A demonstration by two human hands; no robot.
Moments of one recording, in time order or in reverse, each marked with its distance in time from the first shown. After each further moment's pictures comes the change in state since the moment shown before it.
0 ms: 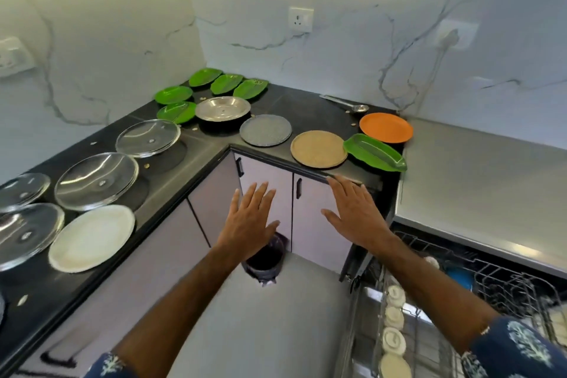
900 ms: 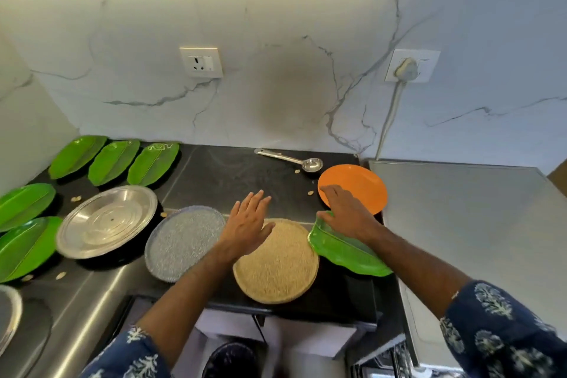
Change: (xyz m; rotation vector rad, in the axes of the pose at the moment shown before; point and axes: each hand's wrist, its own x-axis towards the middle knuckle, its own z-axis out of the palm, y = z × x) left_hand 0.496 -0.030 0.086 -0.095 -0.194 0.277; right_hand 0.344 0.244 0.015 0.157 -0.097 0.346
